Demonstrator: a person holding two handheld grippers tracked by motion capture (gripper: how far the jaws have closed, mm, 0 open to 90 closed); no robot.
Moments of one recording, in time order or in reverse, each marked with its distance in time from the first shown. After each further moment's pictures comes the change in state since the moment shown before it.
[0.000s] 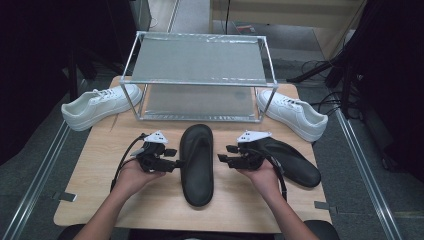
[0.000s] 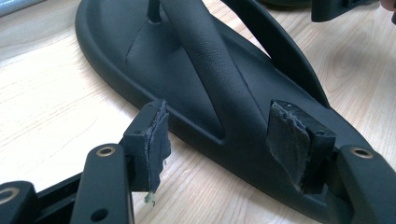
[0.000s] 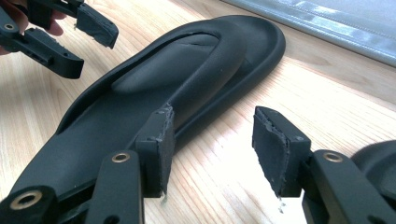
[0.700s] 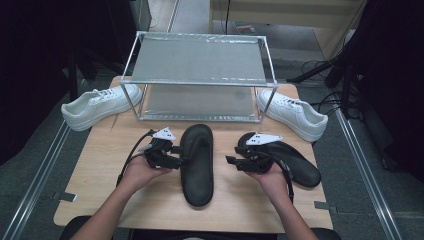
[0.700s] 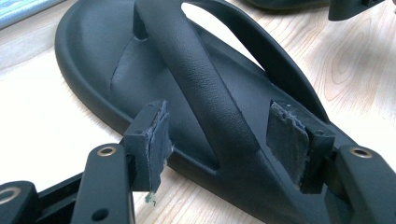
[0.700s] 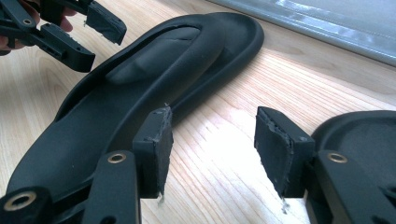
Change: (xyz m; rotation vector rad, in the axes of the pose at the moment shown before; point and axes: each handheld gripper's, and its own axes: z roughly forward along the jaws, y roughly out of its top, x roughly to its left) left arm -0.002 0.016 0.014 0.021 -0.017 0.041; right arm -0.007 -0.012 -0.021 -0.021 -0.025 0.018
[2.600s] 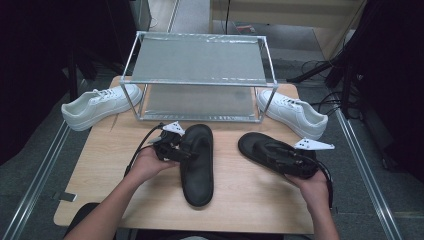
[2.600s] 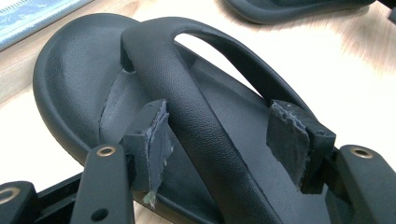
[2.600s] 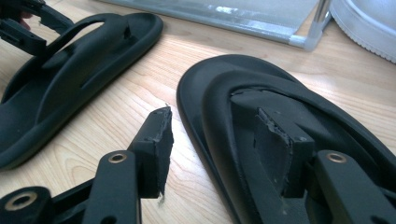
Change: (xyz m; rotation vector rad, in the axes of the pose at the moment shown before) left arm 0.006 0.023 0.019 0.009 -0.046 0.027; right arm -0.056 -0.042 -0.089 -0.066 -0.160 0.118
